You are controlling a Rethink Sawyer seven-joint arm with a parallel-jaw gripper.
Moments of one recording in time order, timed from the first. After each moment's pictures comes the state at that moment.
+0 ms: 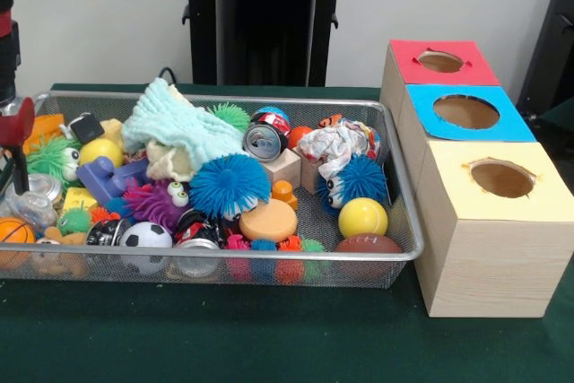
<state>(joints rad) -0.98 -0.47 0.44 1.39 -0.63 0.63 1.46</state>
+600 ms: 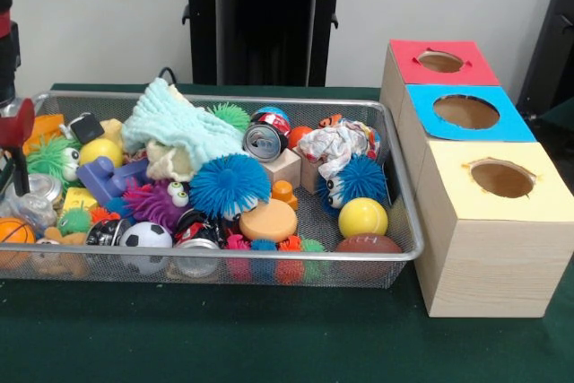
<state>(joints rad) -0.98 -0.46 0.44 1.39 -0.61 0.63 1.46</state>
